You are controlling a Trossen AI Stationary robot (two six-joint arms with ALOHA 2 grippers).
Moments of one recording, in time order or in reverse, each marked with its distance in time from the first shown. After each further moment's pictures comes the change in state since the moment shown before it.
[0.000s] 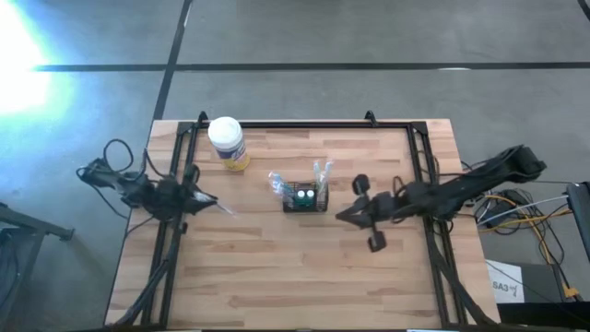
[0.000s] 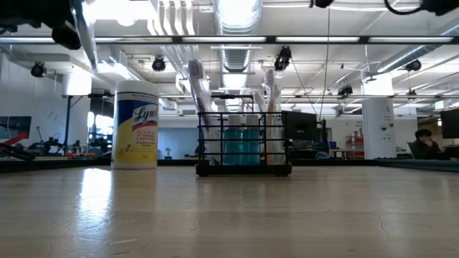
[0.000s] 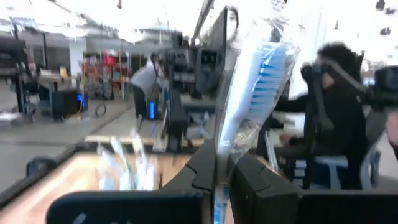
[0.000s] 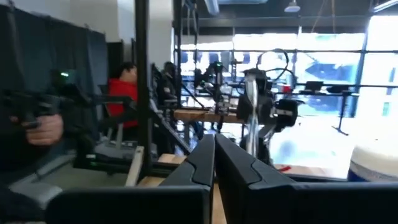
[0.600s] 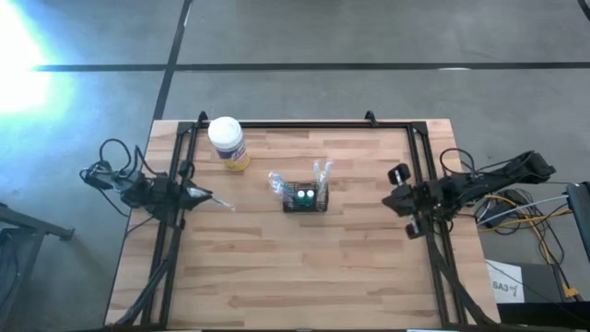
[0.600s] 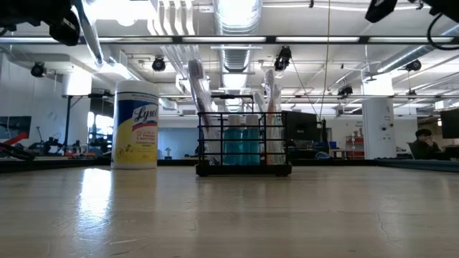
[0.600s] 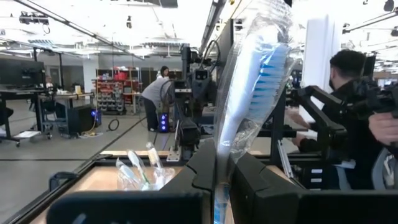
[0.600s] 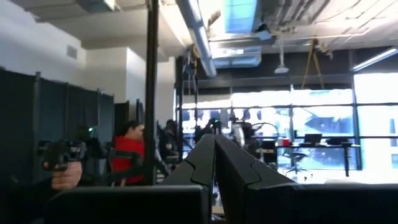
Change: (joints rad) left arm 0.000 -0.105 -0.003 -0.044 -0.034 0.079; right arm -0.001 -0.548 -0.387 0.111 -0.017 -0.004
